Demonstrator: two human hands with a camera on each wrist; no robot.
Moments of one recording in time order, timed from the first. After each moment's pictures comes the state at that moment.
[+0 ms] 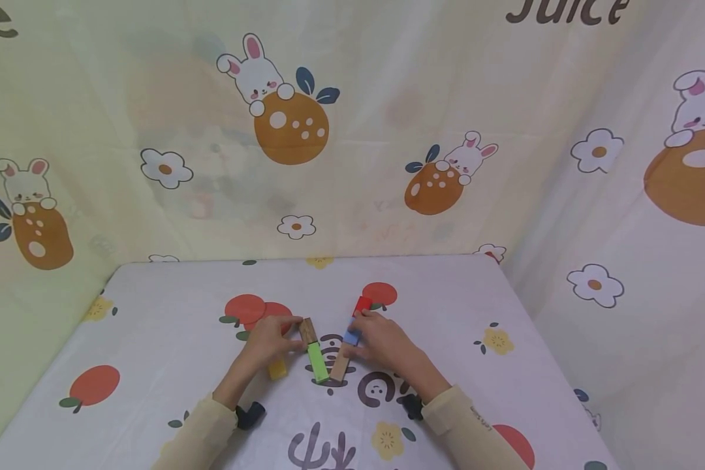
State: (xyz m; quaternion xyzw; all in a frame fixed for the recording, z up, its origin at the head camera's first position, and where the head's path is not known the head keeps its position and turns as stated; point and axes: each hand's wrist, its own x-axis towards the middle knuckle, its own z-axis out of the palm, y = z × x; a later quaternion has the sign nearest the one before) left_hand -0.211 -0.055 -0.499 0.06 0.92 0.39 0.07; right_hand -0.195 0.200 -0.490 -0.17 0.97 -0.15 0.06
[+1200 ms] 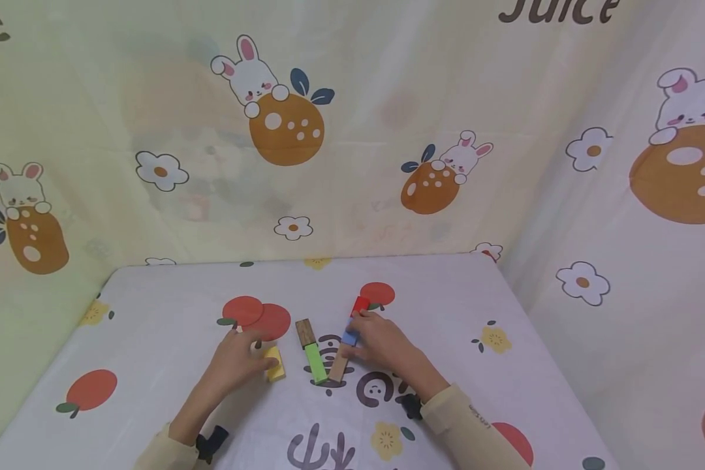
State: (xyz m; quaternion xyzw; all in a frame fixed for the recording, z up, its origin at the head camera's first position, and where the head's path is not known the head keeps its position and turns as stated) left_hand -0.172 -0.097 -0.480 0.10 0.95 0.29 0.00; right_hand -0.194 0.201 -0.491 -0.17 0.97 -0.15 0.05
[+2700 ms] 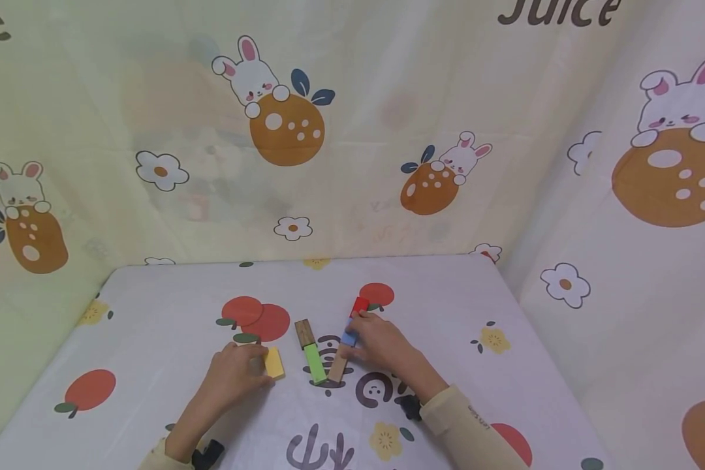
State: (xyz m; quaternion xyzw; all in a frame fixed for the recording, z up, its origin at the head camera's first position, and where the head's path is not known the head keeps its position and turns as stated) left_hand -0.158 -0.095 -0.489 0.10 0.98 0.18 0.00; right_hand -0.193 0.200 -0.491 -0.17 0.97 -0.15 0.05
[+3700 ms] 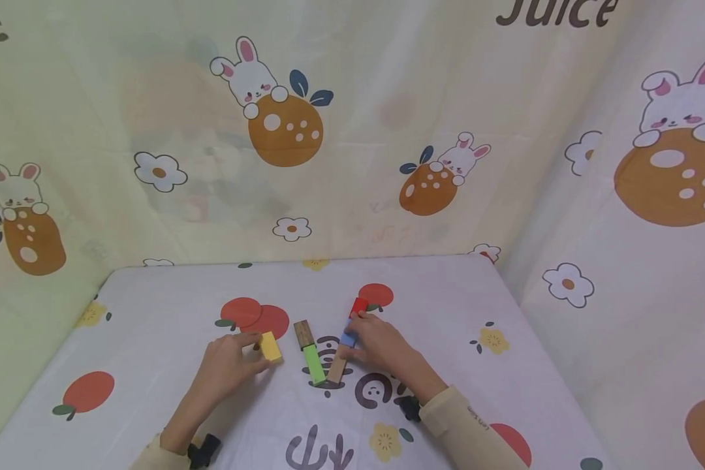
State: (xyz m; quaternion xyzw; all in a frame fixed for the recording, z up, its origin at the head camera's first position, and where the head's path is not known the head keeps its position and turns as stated) left_hand -0.170 -0.106 -0.487 0.10 0.96 0.26 -0.06; right_hand -0.195 0.203 -0.495 -0.18 0.97 -0.16 0.05
